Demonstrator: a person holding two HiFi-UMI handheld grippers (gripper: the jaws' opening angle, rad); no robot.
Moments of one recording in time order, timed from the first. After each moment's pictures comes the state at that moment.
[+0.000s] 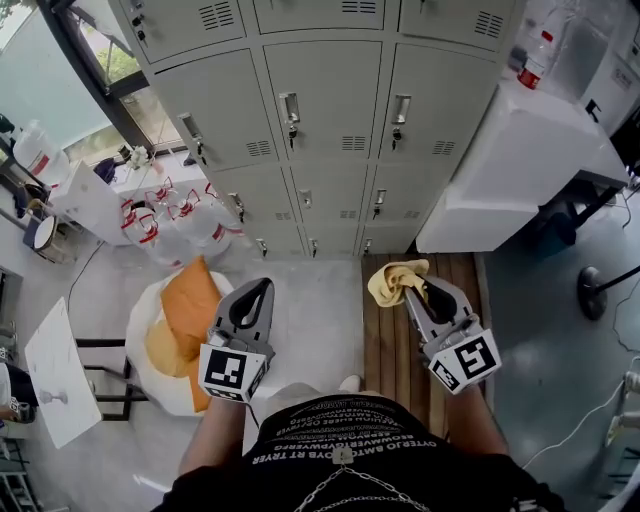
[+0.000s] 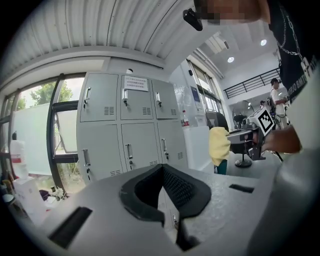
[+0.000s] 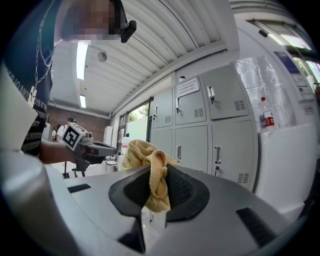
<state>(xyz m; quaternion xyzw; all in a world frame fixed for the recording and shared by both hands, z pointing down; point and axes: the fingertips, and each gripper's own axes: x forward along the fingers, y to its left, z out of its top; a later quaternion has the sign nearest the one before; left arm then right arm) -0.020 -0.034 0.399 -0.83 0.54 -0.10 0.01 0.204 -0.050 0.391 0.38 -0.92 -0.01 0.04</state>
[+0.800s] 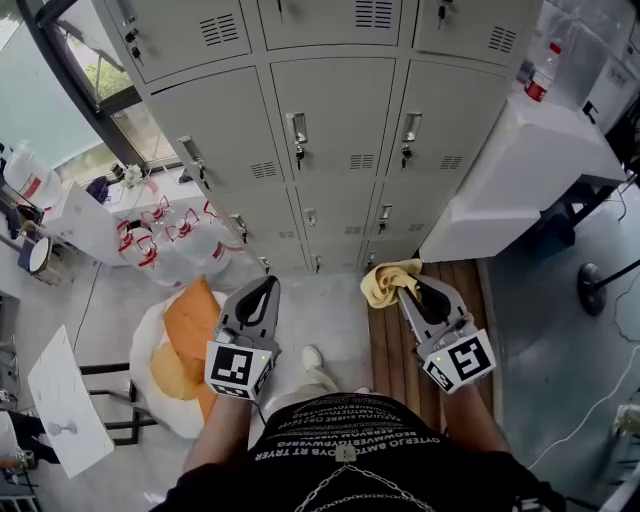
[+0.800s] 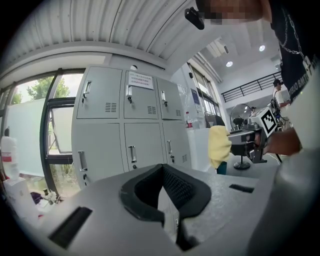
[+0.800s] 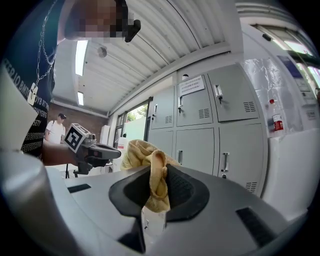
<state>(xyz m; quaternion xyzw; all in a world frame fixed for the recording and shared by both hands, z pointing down) -0.064 -0.104 0.394 -0.85 0.52 -0.09 0.01 0.139 -0.100 0.378 0.39 -0.92 -0.03 0.03</state>
